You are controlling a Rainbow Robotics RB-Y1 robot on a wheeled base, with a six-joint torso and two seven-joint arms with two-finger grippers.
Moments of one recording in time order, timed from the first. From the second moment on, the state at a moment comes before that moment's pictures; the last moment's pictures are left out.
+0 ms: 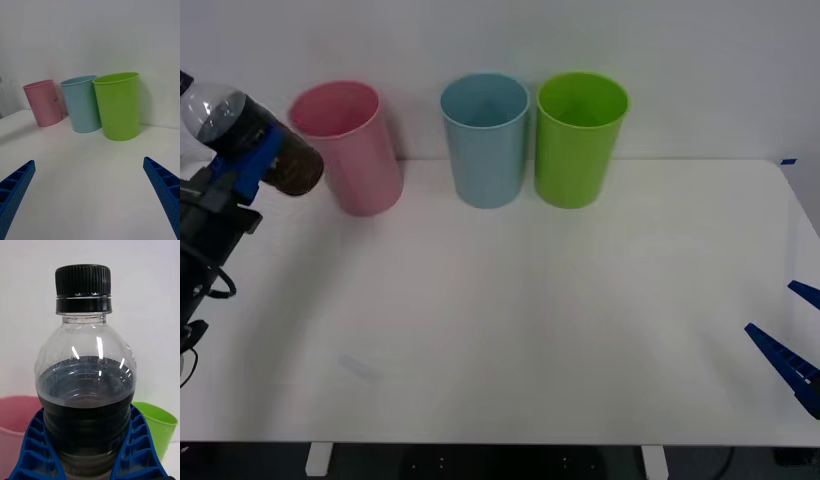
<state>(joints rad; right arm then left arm) 0.35 -0.40 -0.52 -1.66 0.96 -1.22 0.00 -0.03 0.30 0.37 -1.77 -1.01 -0.65 0.21</state>
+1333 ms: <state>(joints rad) 0.35 -0.40 -0.52 -1.66 0.96 -1.22 0.00 -0.74 0.33 0.44 -1.06 -1.50 -0.46 0.12</state>
